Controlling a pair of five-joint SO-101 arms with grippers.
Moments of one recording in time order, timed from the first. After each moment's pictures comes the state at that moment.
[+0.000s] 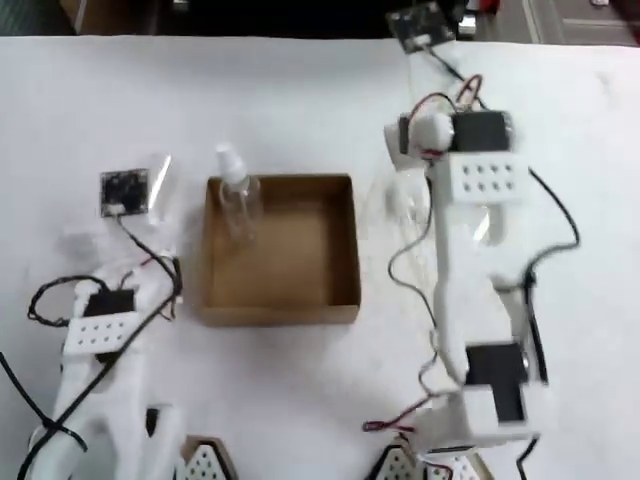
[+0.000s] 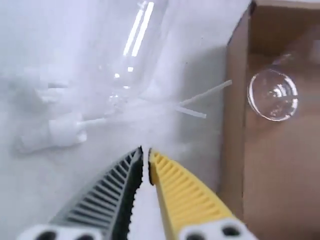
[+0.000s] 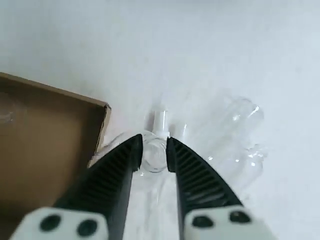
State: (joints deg) left arm -14.4 -39.7 69.5 34.9 2.6; right arm -7.4 -0.1 -17.8 78.6 16.7
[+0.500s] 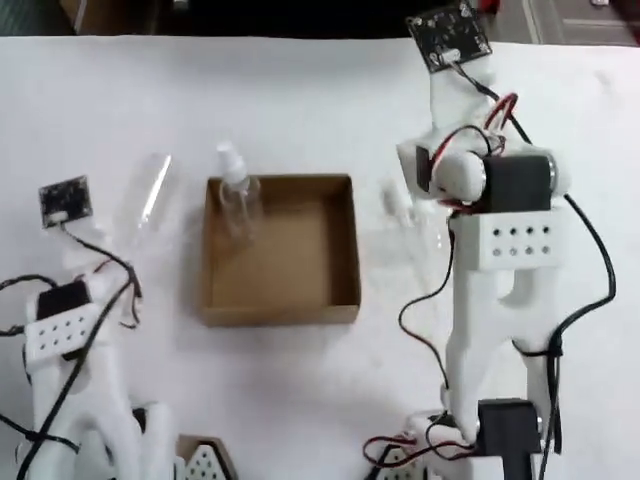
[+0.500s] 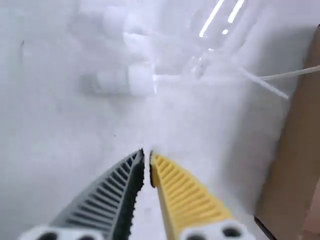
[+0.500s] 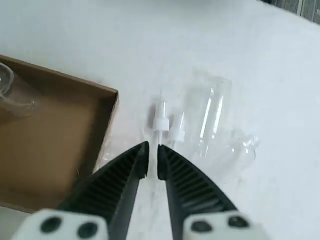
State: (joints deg) left arm -27.7 -39.7 61.6 53.4 2.4; right arm -6.3 -14.5 -14.2 87.7 16.7
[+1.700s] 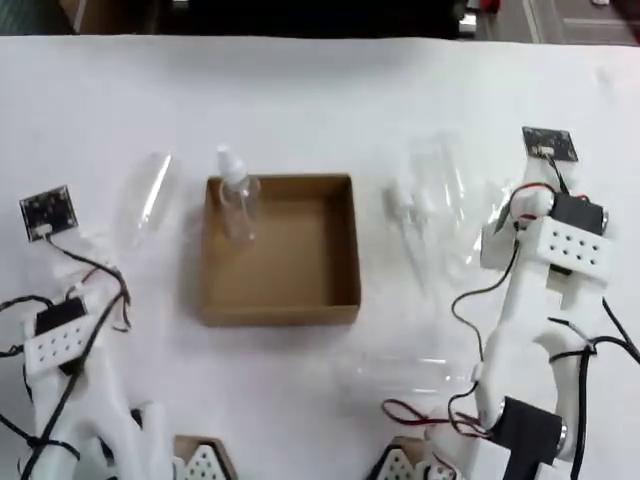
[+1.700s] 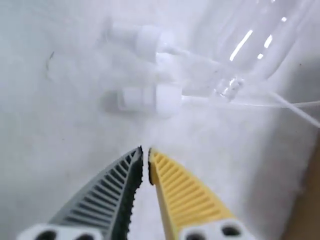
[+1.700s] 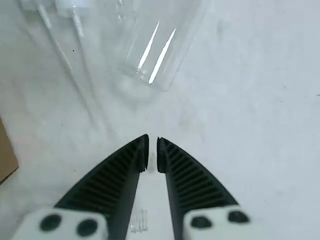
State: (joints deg) left arm -32.0 -39.7 68.8 39.5 0.1; right arm 17.8 -14.6 21.0 77.2 16.1
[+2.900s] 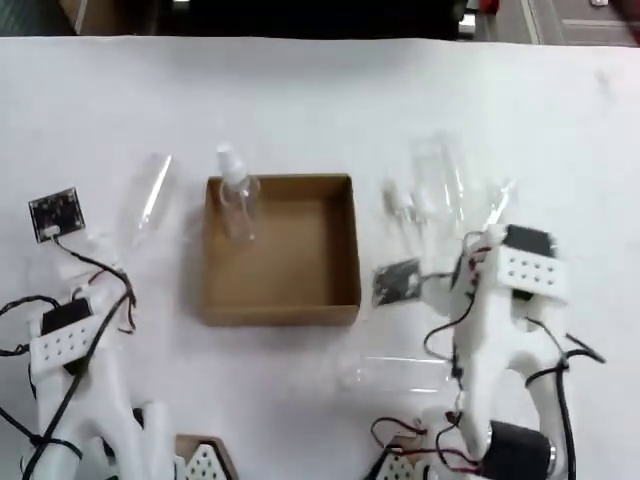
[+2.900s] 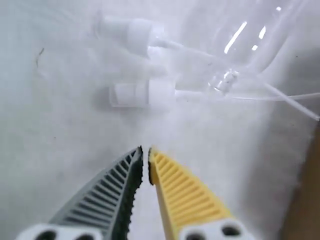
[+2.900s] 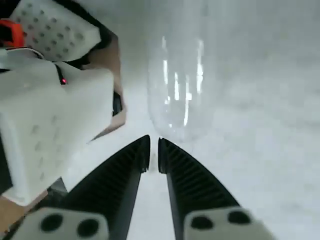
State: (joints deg) left arm -30.9 -39.7 70.0 39.0 0.1; right arm 9.2 -22.0 40.5 97.2 102.4
